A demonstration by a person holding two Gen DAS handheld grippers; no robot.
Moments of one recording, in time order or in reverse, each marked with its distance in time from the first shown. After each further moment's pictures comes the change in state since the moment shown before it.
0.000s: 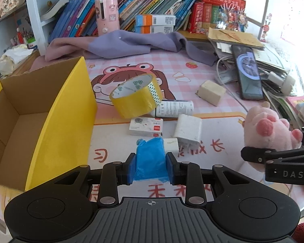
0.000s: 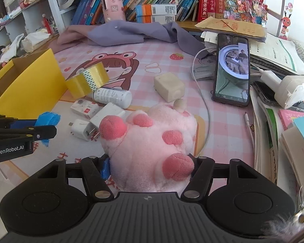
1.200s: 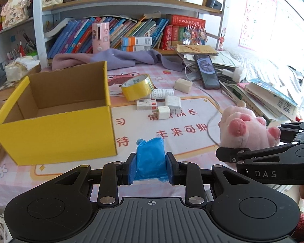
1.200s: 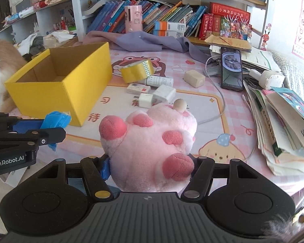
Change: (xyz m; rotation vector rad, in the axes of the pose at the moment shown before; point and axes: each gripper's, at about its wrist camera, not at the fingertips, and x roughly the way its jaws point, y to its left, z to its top) left arm -0.132 0.075 -0.106 0.099 -0.144 -0.179; right arm -0.107 0.156 -0.098 0.006 -0.108 -0.125
